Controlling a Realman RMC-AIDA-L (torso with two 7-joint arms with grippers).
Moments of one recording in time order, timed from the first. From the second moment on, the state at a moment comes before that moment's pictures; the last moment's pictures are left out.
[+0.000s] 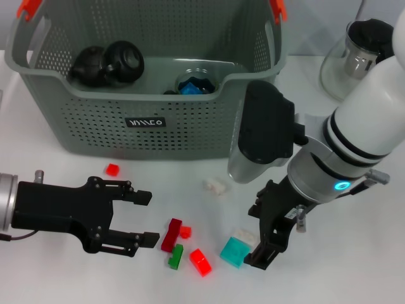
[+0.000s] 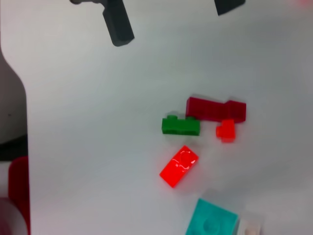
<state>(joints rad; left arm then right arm) -0.43 -2.14 0.64 0.98 2.25 1.88 -1.41 0.77 2.10 -1.76 -1.24 -2.42 -1.54 2.37</state>
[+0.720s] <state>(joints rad) -0.43 -2.14 0.58 0.93 2.24 1.85 -1.43 0.85 2.11 -1.92 -1.24 -2.43 -1.51 2.09</state>
